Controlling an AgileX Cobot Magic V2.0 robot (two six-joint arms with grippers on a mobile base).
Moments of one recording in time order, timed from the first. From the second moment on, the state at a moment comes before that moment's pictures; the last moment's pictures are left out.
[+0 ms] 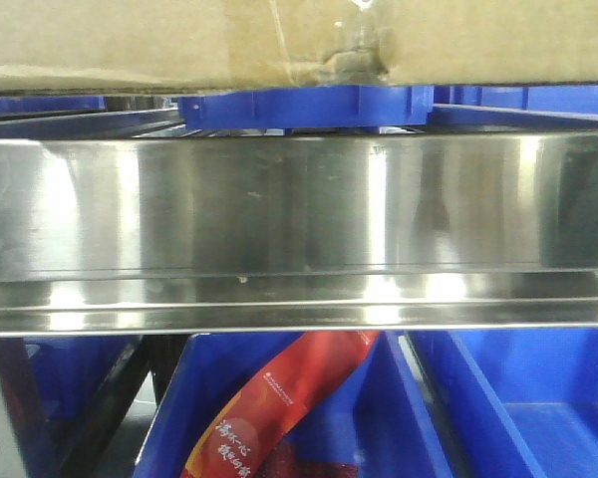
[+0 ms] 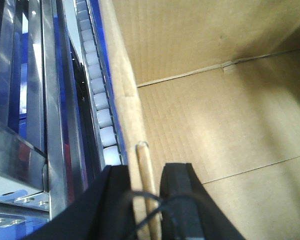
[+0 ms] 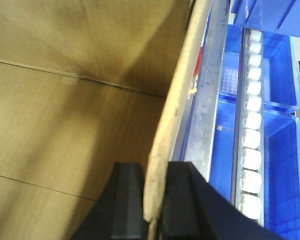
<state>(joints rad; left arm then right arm) -0.56 1.29 -1.71 0.30 1.27 -0.37 0.50 1.32 -1.74 -0.08 1.27 0.15</state>
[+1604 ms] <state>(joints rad) -0.56 1.29 -1.71 0.31 1.27 -0.37 0.50 1.32 -1.74 -0.08 1.27 0.15</state>
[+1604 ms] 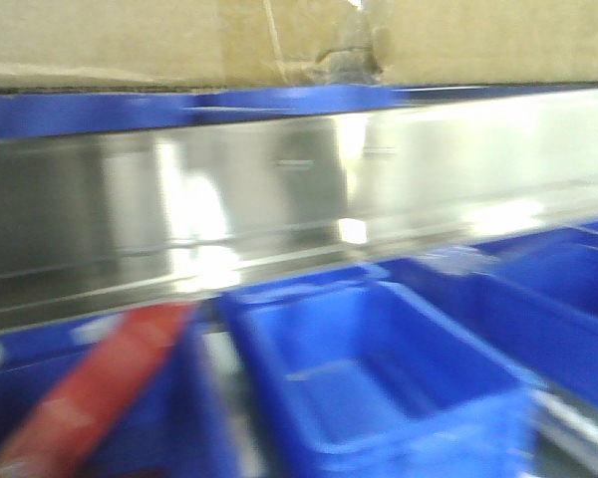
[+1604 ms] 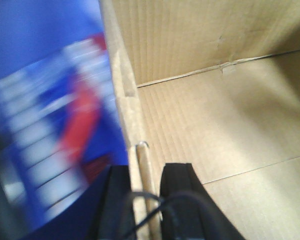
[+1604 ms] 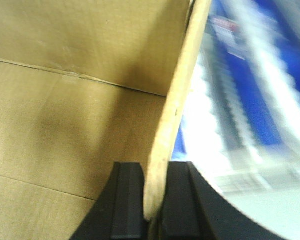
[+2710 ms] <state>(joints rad) -0.56 1.29 -1.71 0.31 1.27 -0.37 0.50 1.32 -1.74 -0.08 1.27 0.15</state>
